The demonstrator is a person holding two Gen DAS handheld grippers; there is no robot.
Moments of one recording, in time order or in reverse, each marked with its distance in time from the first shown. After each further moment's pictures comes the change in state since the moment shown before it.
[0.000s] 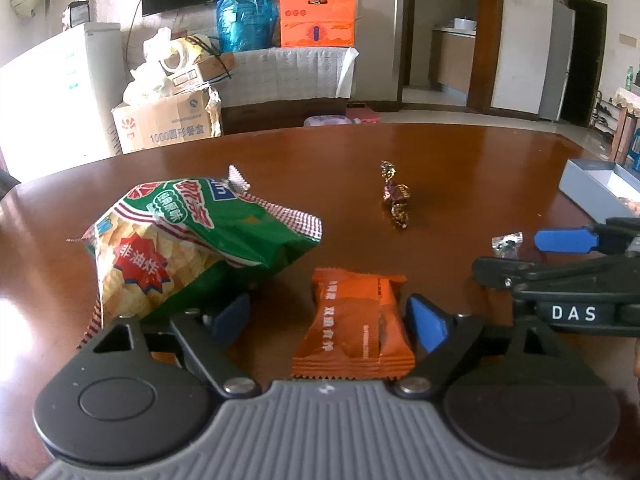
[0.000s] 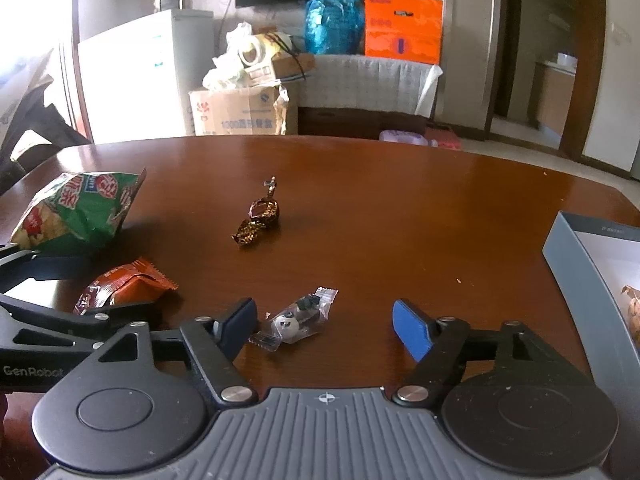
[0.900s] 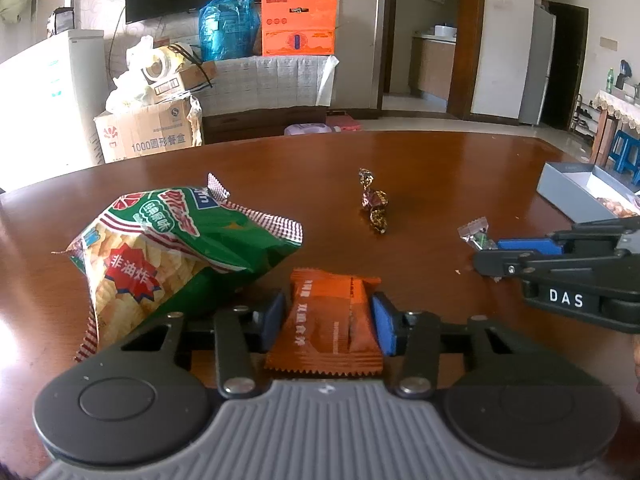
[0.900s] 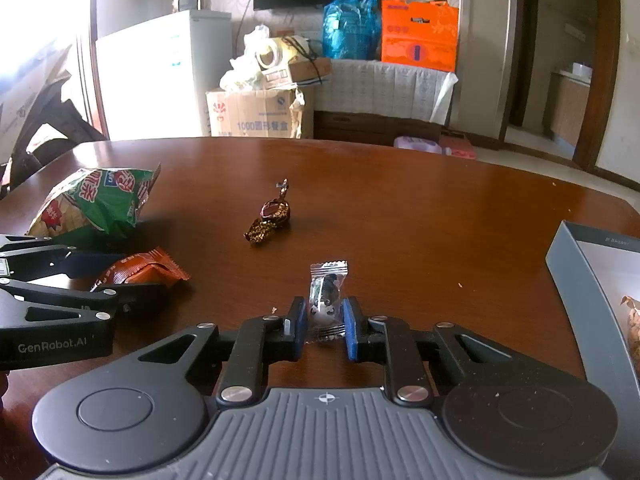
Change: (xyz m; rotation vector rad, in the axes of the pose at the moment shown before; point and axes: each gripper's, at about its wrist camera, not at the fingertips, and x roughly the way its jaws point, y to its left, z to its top) left arm -0.009 0.000 -0.007 0.014 -0.027 -0.058; right arm -0.005 -0.003 0.002 -0.025 -0.013 0.037
